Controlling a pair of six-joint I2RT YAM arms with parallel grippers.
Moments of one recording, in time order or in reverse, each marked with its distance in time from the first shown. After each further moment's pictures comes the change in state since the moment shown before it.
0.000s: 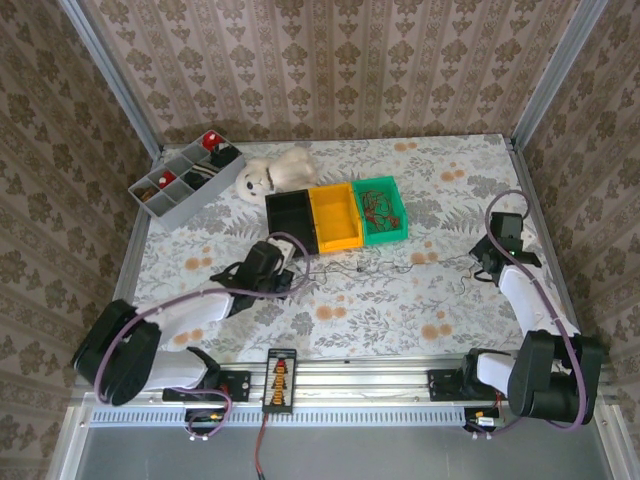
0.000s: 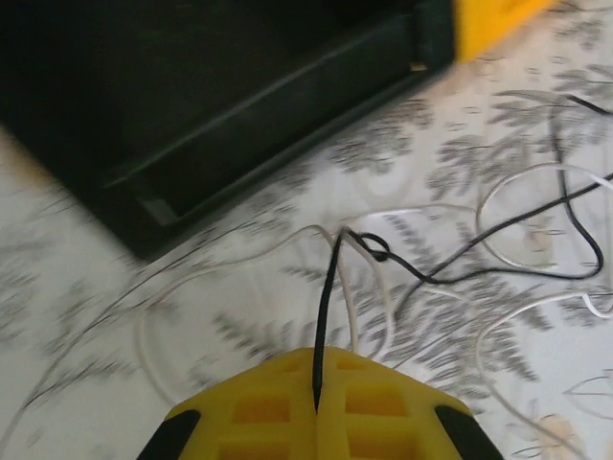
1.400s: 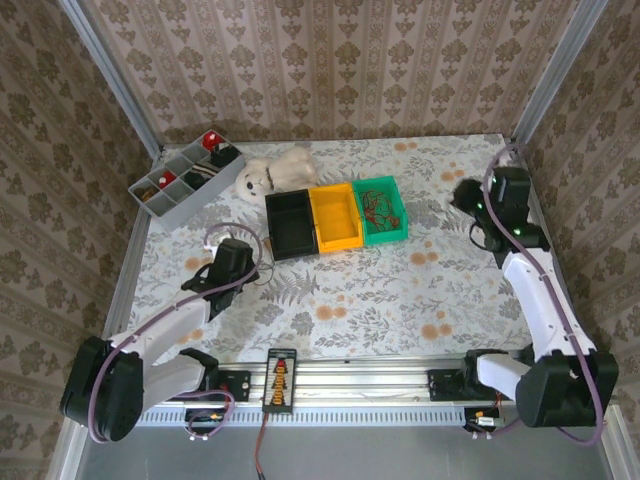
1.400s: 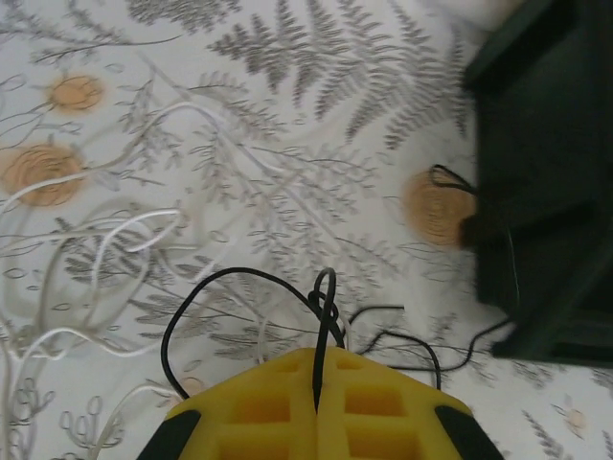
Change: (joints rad) left arm 0.196 -0.166 -0.036 -0.082 -0.215 -0.470; right arm 0.205 -0.031 0.358 0.130 -0.362 -0.110
